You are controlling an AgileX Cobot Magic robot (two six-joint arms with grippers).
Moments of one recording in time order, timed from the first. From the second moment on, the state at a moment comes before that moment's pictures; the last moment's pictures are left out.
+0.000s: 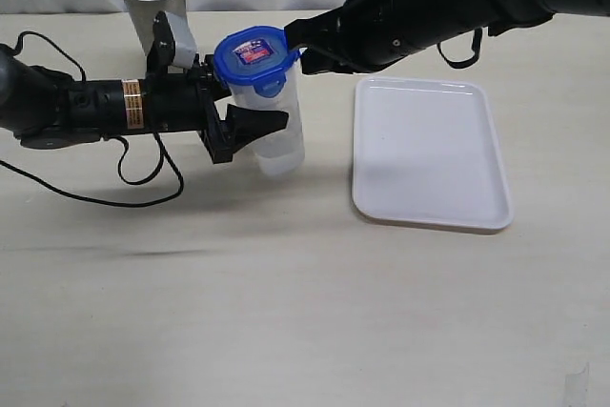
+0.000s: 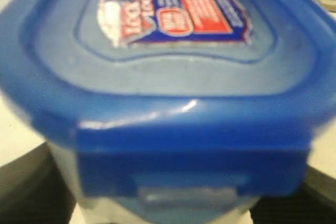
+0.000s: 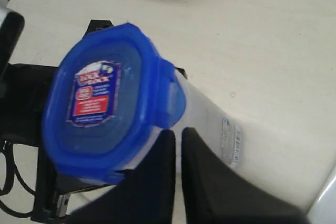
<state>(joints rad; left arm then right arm) -0.22 2.18 -1.04 1.19 -1.11 -0.55 0.40 1.79 -1.26 0.82 0.54 -0.56</state>
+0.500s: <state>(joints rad) -0.22 2.18 -1.04 1.18 -1.08 -0.55 0.40 1.74 -1.26 0.80 0.54 -0.62</state>
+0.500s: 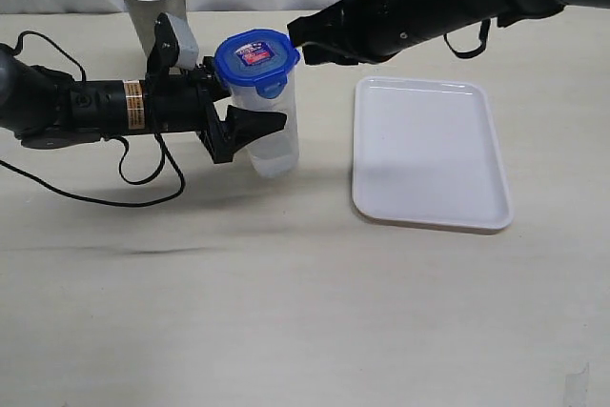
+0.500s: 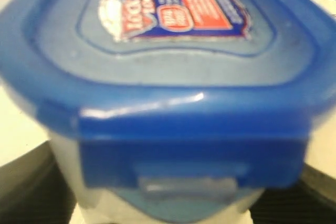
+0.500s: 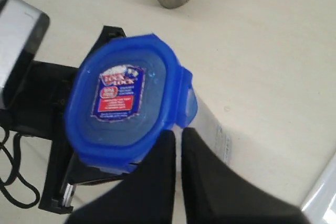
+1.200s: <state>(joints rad) -0.22 2.18 -1.04 1.17 -1.07 -0.55 0.40 1.05 -0.76 0.80 0.02 -0.79</state>
